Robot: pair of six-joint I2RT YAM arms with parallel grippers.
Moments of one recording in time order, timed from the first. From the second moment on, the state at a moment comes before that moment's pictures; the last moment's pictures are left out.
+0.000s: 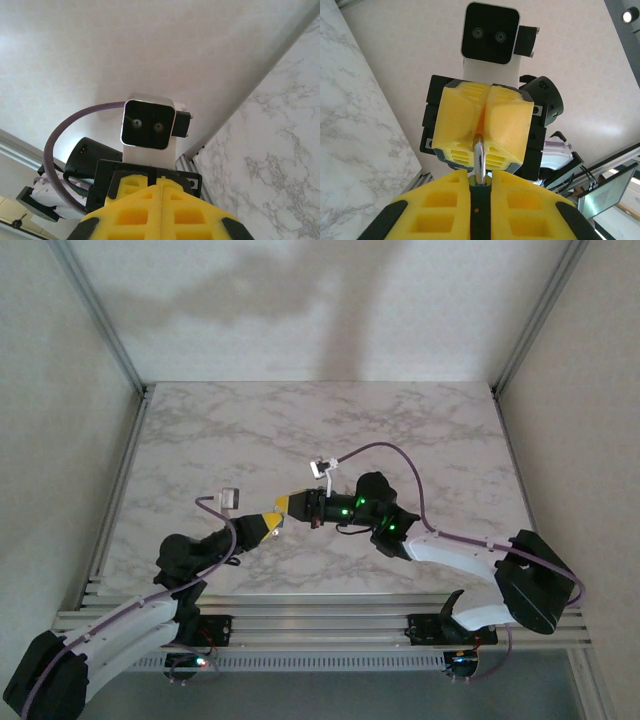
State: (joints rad) left arm -0.53 0.71 0.10 0.93 0.58 -1.32; right arm 0.95 1.36 0.71 0.67 -0.54 0.90
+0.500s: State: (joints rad) left arm -0.54 0.71 0.09 0.96 0.59 -1.32; right arm 1.02 1.35 0.63 0.82 -0.37 0.90
